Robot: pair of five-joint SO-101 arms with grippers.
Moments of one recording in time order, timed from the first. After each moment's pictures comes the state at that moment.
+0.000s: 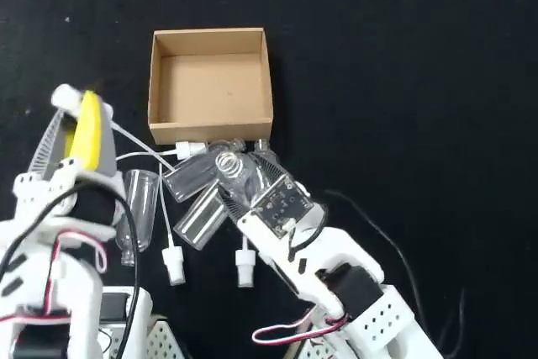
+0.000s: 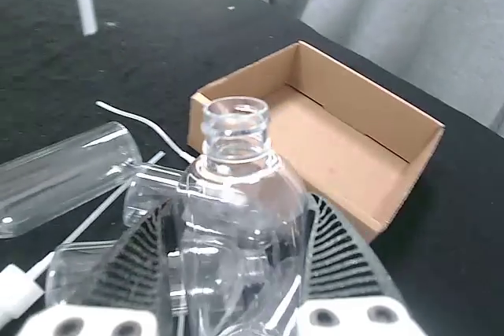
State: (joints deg) left arm -5.5 -94.6 47.3 46.5 29.0; right arm -37.4 -90.6 87.6 32.7 11.2
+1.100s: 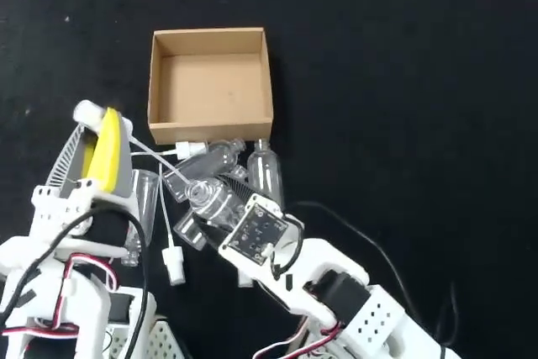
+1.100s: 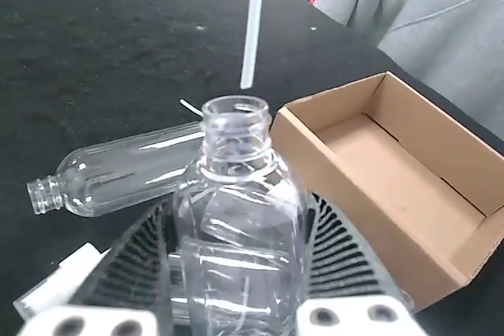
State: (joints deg) left arm 0.2 -104.3 54.4 46.5 28.3; right arm -47.1 -90.6 91.6 28.1 14.2
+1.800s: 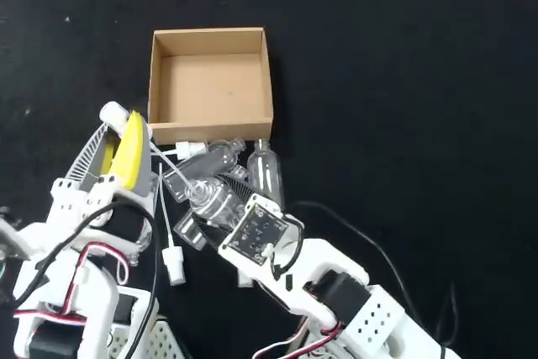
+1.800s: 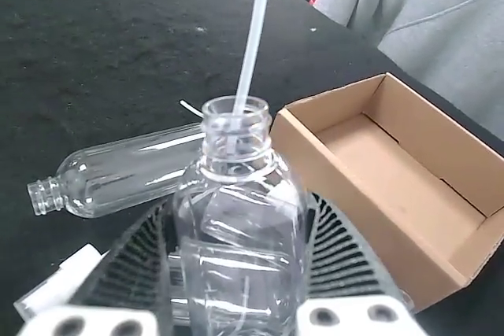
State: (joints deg) left arm 4.3 -104.3 58.3 46.5 25.3; right arm -47.1 -90.6 91.6 28.1 14.2
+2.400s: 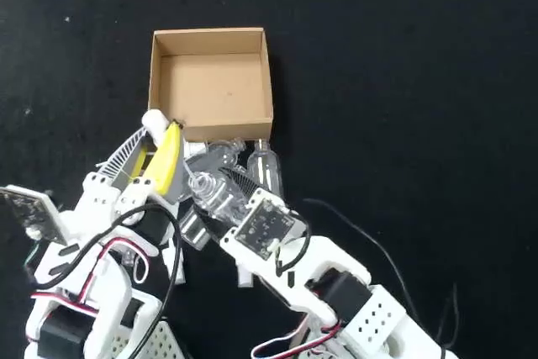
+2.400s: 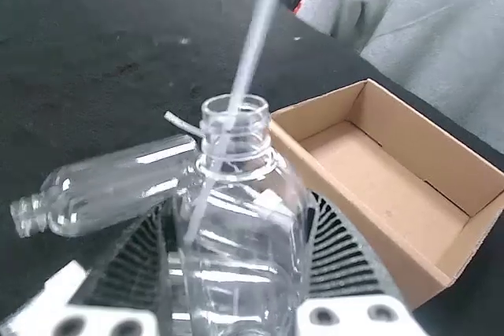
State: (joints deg) left arm 13.0 -104.3 62.9 46.5 20.1; right arm -45.4 -90.6 91.6 25.6 12.3
